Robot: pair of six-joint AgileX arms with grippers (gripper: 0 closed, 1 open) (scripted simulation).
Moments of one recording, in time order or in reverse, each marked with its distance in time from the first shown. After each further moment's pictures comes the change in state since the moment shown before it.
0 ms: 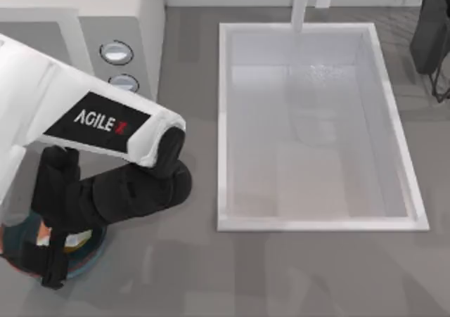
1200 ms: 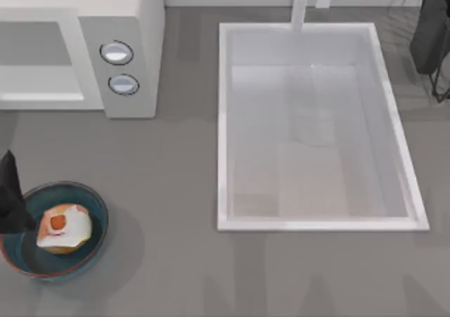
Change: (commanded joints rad) left arm 0.493 -1.982 -1.026 1.251 0.765 2.320; right arm 0.000 0.000 0.000 0.000 0.000 0.000
